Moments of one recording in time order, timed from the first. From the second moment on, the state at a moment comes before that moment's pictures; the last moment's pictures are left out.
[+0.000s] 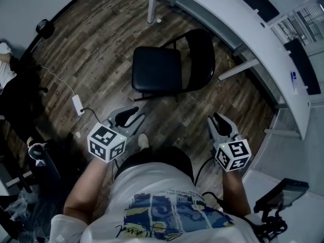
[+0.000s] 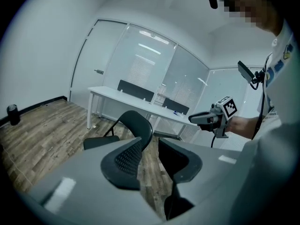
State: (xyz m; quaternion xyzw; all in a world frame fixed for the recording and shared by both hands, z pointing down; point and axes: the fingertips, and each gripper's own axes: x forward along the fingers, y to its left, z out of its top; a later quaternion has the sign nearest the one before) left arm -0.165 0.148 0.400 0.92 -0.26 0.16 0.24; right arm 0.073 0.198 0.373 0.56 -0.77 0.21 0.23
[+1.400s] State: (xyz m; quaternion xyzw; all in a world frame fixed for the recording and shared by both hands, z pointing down) left arm -0.111 -0.035 0.532 0.87 -0.31 0.19 0.34; right arm 0.234 -0.039 0.556 0.57 -0.69 0.31 0.33
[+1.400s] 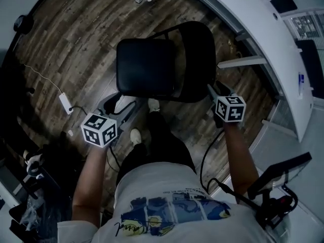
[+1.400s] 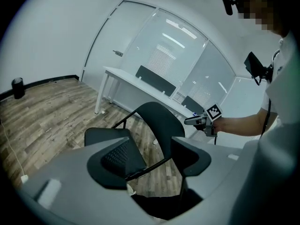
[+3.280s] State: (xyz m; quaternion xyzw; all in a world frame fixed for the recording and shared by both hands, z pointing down) left arm -0.181 -0.134 0.882 0.74 -0.40 0.21 0.49; right arm 0.240 -0.090 0.624 0.55 -0.68 0.42 0.22
